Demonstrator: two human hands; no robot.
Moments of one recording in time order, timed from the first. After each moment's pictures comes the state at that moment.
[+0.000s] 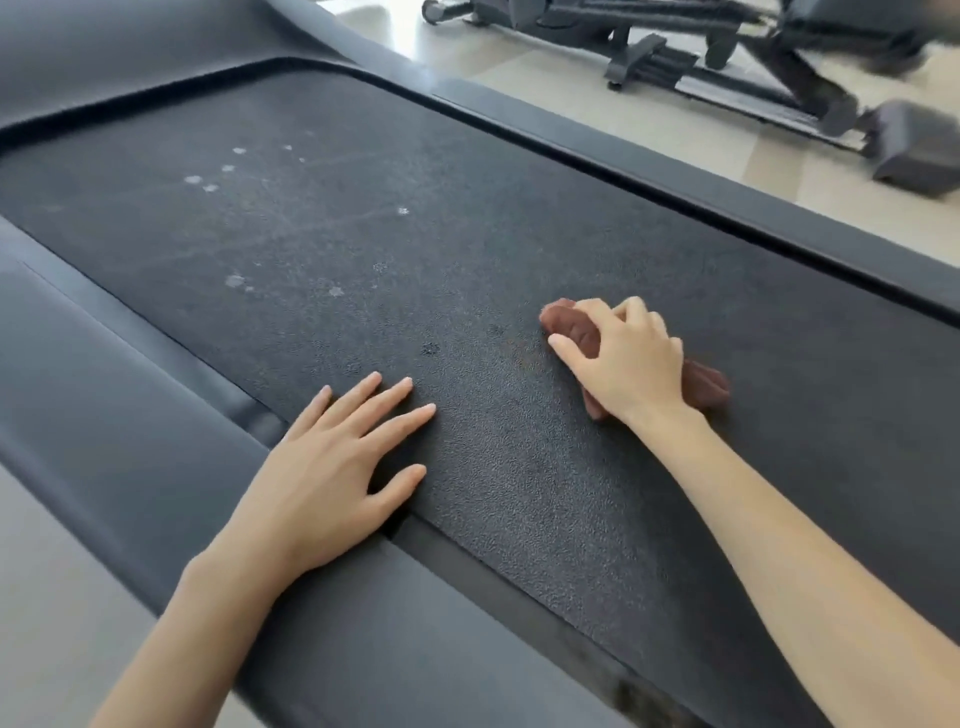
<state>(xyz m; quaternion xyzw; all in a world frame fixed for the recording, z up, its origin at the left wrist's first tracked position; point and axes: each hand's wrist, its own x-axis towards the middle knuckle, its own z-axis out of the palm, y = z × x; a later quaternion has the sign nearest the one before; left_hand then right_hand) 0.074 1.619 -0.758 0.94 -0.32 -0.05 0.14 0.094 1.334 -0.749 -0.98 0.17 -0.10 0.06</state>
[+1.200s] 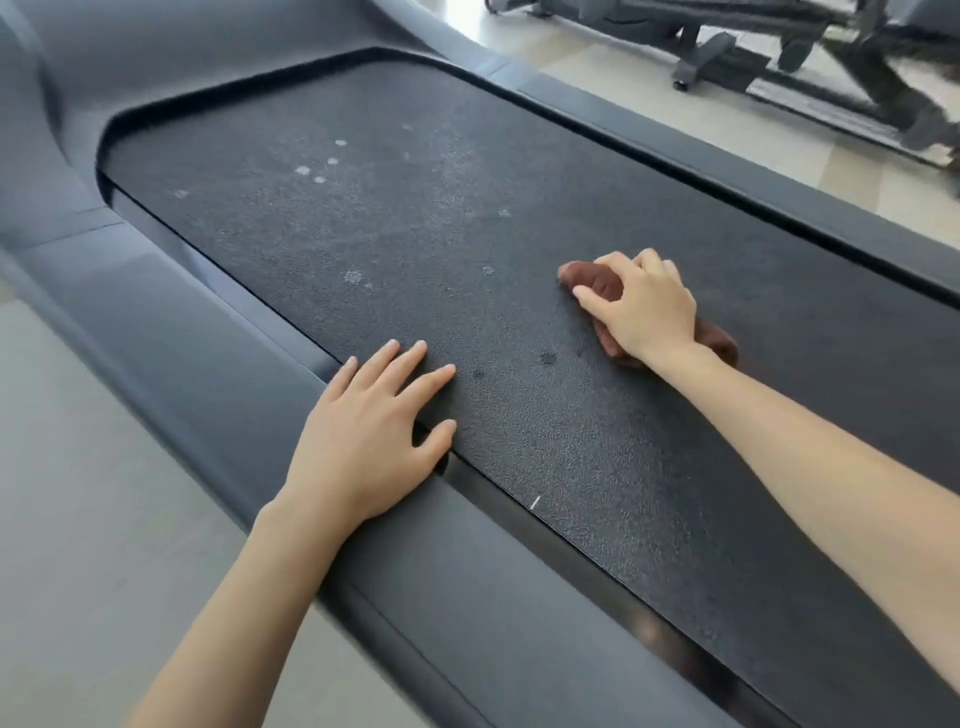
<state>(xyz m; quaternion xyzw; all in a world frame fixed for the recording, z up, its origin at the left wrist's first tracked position) 0.119 1.678 -0.763 0.97 -0.23 0.00 0.13 0.199 1.386 -0.756 -0.98 0.10 -0.16 0.09</state>
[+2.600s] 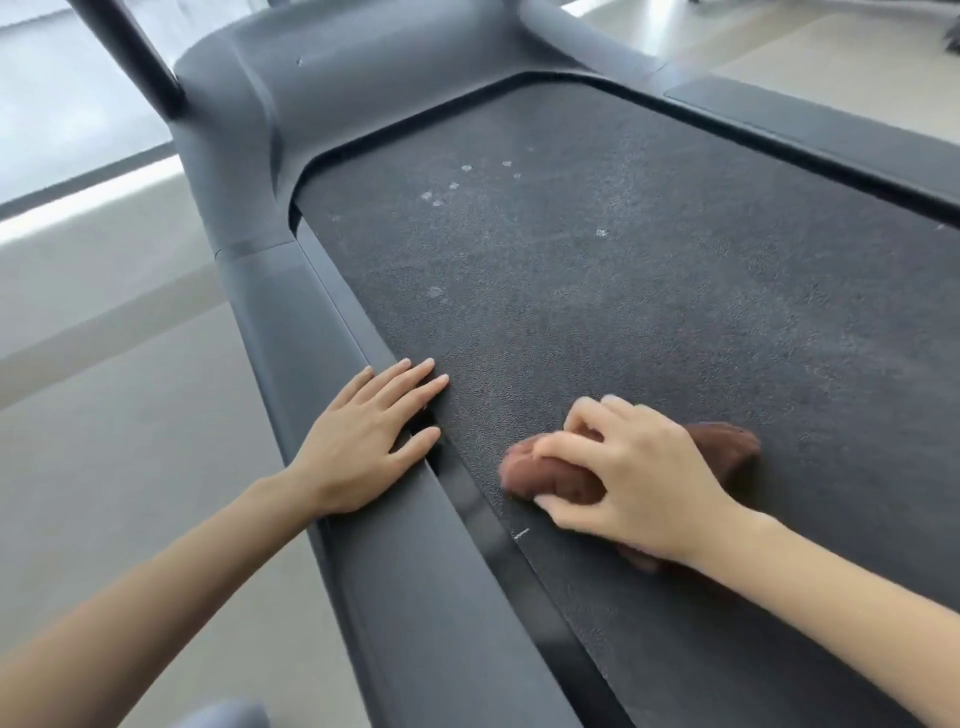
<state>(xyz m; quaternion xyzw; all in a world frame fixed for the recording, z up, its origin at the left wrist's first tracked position) 0.103 1.688 -0.747 0.99 -0.13 -0.05 0.05 0.104 1.415 -0.754 -0.91 -0.37 -0.11 0.17</state>
